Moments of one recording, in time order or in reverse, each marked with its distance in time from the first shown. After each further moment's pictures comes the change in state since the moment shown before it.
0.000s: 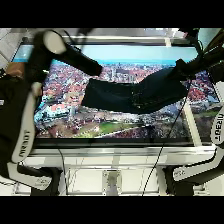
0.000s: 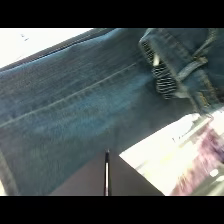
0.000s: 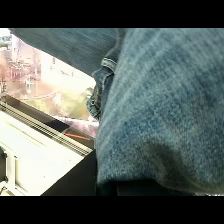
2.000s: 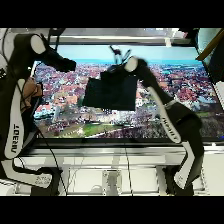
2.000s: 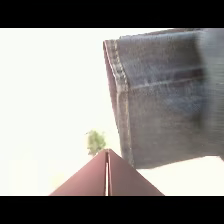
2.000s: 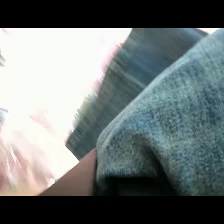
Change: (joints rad) left arm 0.266 0.057 -0.060 0.206 -0.055 -0.070; right arm 0.763 -0.327 0.039 -0.202 -0.951 0.126
